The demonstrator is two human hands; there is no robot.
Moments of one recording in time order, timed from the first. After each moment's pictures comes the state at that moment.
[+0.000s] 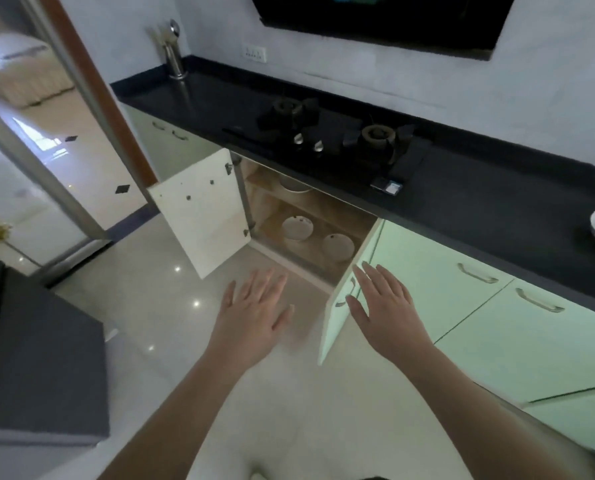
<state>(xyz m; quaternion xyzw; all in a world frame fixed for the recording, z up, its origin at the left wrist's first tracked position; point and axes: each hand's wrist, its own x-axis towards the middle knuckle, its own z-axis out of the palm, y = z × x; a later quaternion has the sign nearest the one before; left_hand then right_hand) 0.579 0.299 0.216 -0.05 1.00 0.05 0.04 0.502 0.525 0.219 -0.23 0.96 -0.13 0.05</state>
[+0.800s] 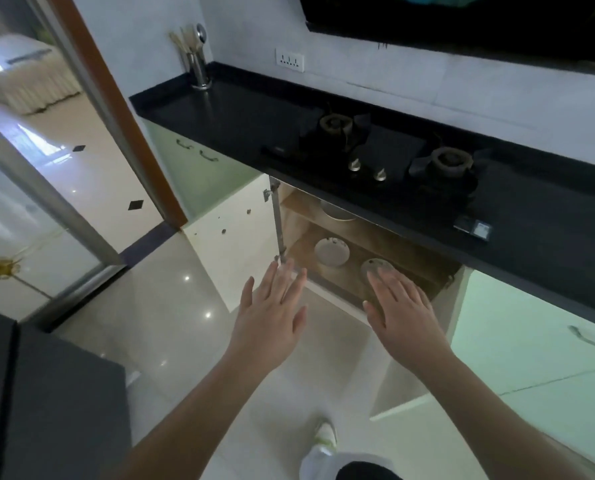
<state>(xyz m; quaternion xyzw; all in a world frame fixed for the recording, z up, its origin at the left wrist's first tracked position) 0.432 0.079 0.193 -0.02 1.00 0.02 -0.02 0.359 0.307 0.189 -0.23 0.97 -0.11 0.03</state>
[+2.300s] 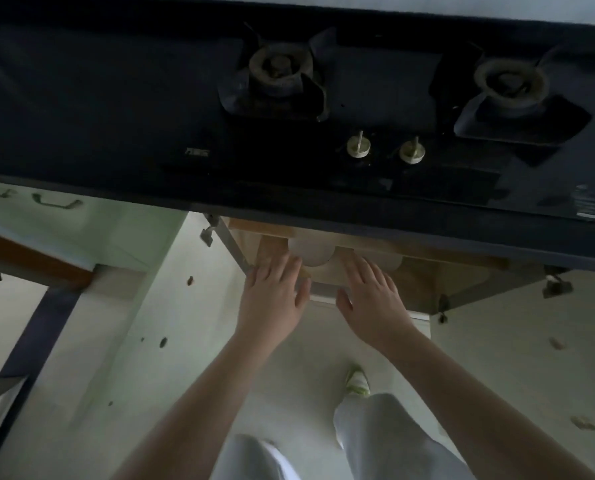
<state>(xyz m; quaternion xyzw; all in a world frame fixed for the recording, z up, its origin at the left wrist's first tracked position) 0.014 -0.087 -0.027 0.16 0.98 0.07 0.06 0.042 0.097 -0.019 -0.02 0.98 -0.16 0.11</state>
